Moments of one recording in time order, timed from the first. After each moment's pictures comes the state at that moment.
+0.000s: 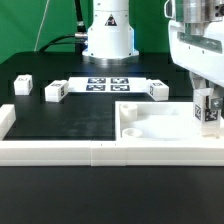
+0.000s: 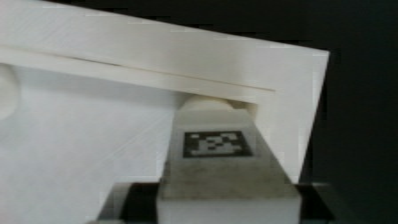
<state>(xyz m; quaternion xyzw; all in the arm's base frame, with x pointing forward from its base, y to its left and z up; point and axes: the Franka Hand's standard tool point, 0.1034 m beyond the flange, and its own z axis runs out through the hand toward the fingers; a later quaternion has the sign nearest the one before) 0.637 0.117 0.077 -0.76 0.64 0.01 0.06</state>
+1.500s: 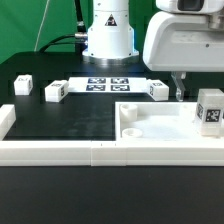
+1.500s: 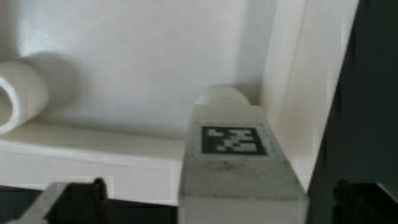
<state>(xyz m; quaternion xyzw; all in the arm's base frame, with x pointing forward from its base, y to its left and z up) 0.637 0.120 0.083 -1.00 -0.05 -0.01 -0.02</state>
